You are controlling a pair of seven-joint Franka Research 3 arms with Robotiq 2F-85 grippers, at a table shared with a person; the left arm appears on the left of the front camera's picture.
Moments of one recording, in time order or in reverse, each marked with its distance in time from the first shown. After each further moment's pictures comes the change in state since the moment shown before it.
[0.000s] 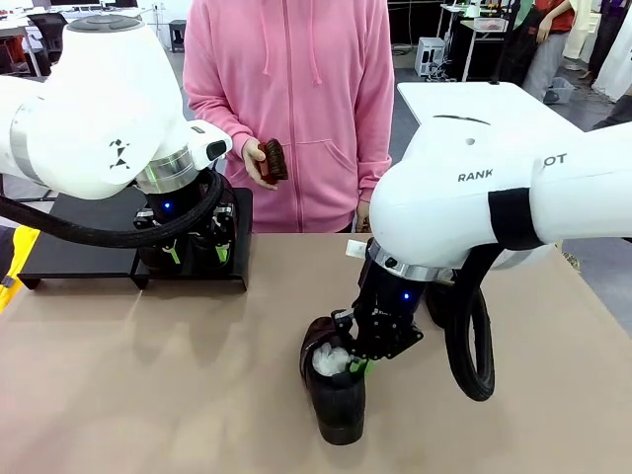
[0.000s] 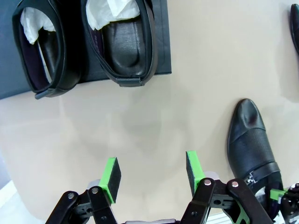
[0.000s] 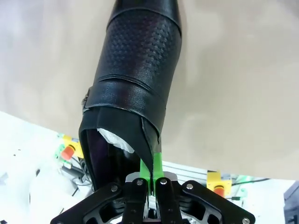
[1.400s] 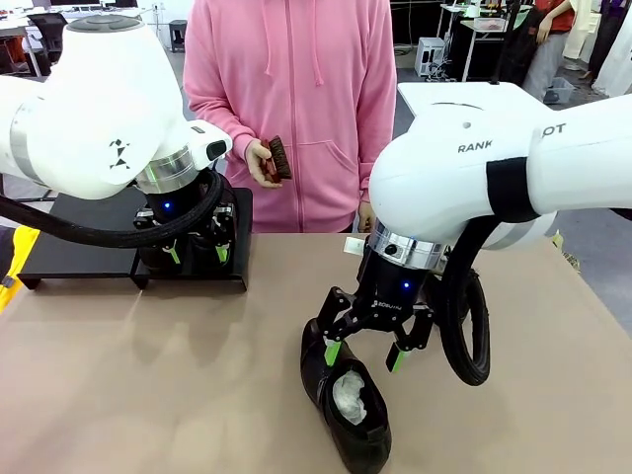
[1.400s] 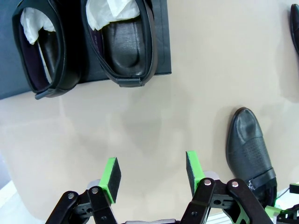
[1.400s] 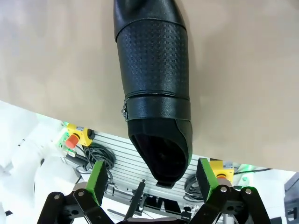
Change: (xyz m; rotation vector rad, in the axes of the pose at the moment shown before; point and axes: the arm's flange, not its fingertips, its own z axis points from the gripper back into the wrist) left arm 0.000 0.000 0.000 0.000 0.000 0.000; right arm 0.004 0.004 0.010 0.013 0.069 -0.001
